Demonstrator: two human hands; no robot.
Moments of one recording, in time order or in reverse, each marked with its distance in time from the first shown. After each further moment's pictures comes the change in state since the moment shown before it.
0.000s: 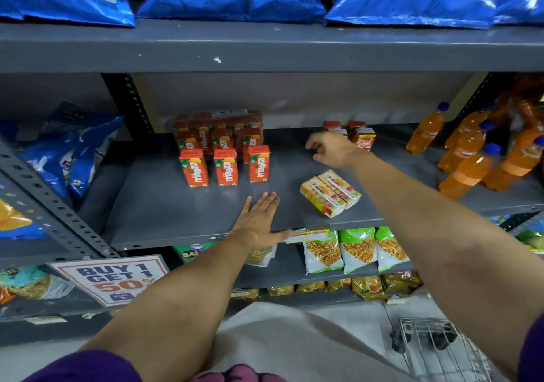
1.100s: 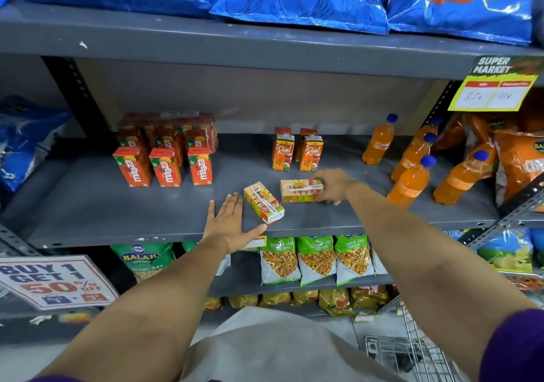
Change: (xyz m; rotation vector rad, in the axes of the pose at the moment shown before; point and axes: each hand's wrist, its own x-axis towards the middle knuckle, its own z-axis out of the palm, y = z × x) left_hand 0.042 0.085 0.022 -0.013 0.129 -0.283; right_hand -0.063 0.147 0.001 -0.003 -0.215 0.184
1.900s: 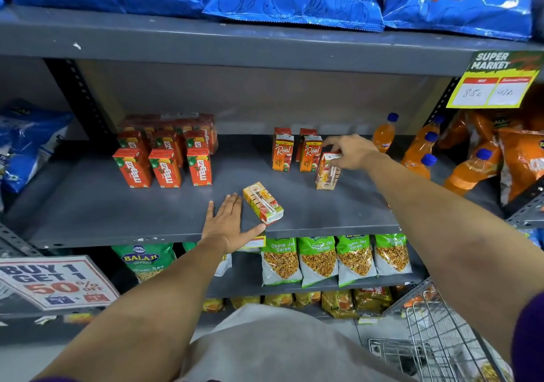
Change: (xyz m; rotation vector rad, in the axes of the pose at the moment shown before) left_hand 0.001 0.001 0.001 0.003 0.007 -0.018; right_hand 0.015 0.014 -0.067 -0.255 0.210 -0.069
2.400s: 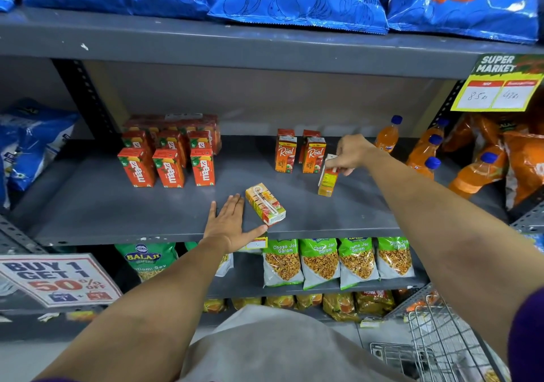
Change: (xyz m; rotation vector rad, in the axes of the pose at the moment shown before) left_hand 0.002 -0.002 0.001 -0.023 -0.018 -0.002; right_hand 0.002 -0.008 -0.010 0.158 -0.120 0.161
